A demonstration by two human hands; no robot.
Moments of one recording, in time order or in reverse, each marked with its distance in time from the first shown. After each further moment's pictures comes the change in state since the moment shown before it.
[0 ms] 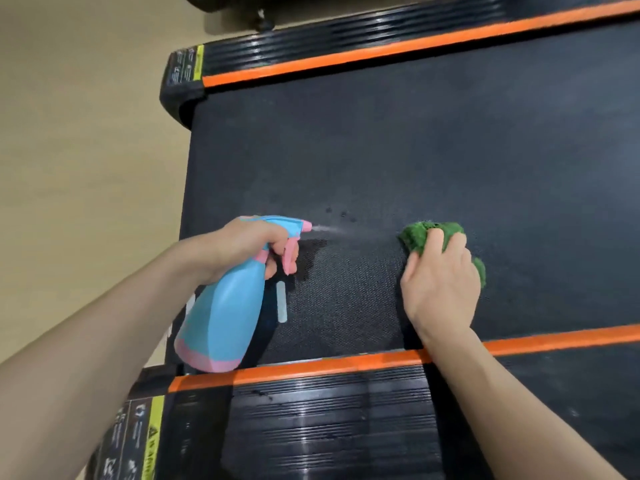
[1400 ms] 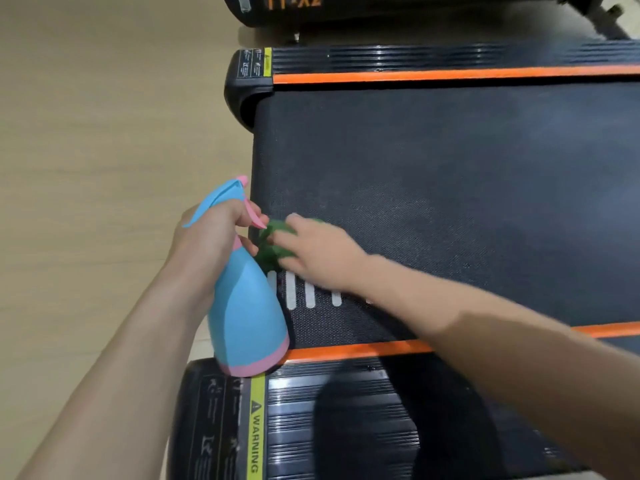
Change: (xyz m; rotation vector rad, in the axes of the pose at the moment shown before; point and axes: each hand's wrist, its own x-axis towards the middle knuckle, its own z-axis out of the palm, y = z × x) left_hand -0.111 -0.080 -0.076 -0.540 0.641 0.125; right_hand -0.032 -0.241 0.020 0.182 -0.349 -1.003
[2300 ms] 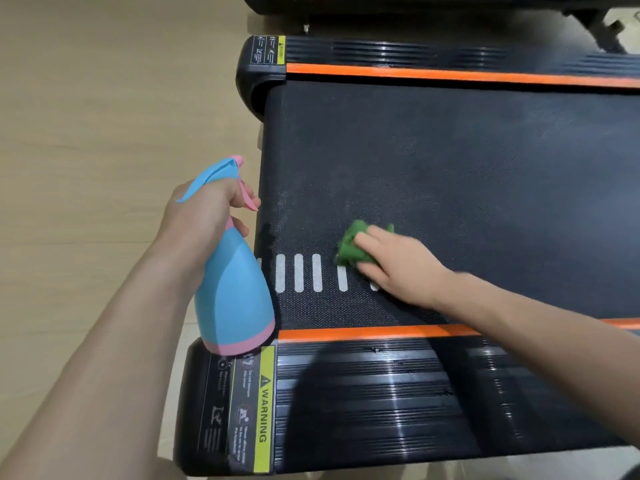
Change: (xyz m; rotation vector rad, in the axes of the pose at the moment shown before) left_hand 0.005 -0.001 -0.029 0.039 0.004 0.014; right_hand -0.096 0.041 -0.020 0.004 -0.074 0.049
